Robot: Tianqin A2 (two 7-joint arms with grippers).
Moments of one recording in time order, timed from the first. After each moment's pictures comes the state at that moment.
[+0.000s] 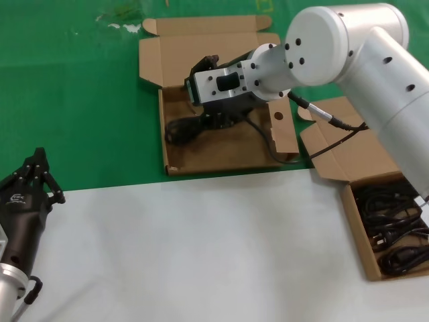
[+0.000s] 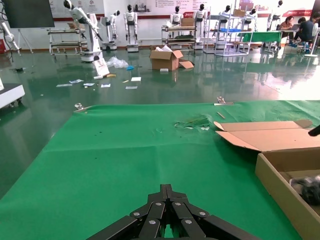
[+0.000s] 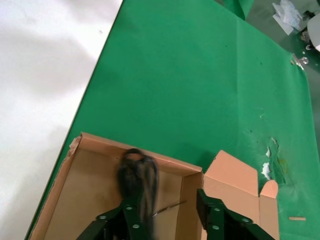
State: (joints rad) left arm 0.00 -0.30 1.60 -1.60 -1.80 0.00 0.00; right arm 1.21 0.16 -2.29 0.87 0.93 -0.98 0.00
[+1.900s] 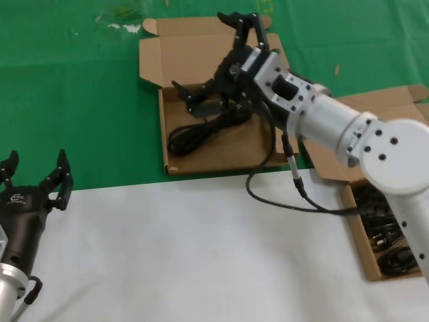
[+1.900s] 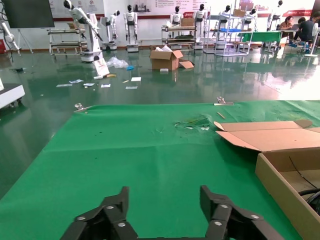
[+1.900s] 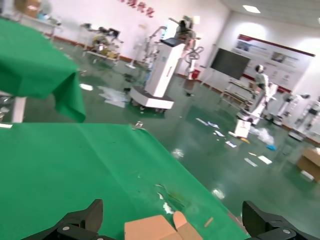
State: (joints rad) left arm 0.00 -0.30 1.60 -1.60 -1.80 0.00 0.00; right arm 0.67 0.26 -1.92 1.36 1.30 -0.51 0.11
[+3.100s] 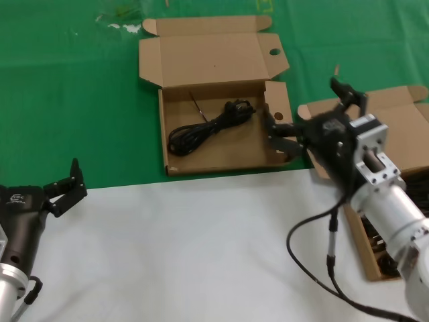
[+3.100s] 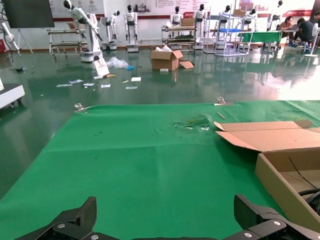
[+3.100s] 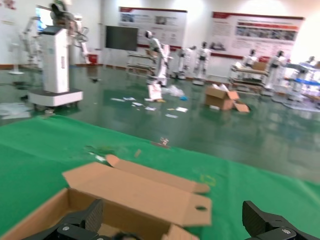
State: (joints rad) left arm 0.00 -0.30 1.60 -1.60 -1.80 0.00 0.00; right arm 0.23 0.29 -1.71 1.52 1.62 -0.18 0.04
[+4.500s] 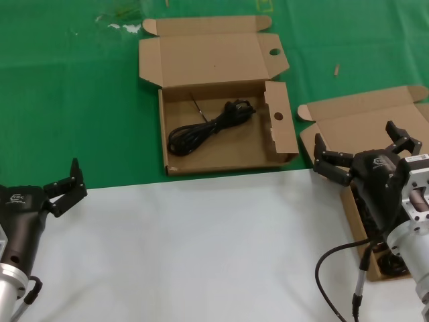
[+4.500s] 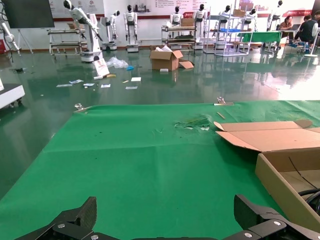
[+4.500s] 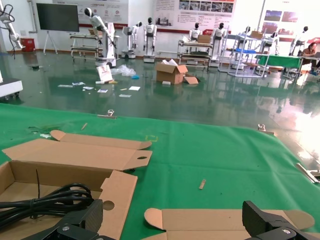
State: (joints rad) left arm 0.00 -0.30 1.60 -1.60 -1.80 0.00 0.00; right arm 0.03 0.30 -1.61 1.59 1.78 -0.02 0.00
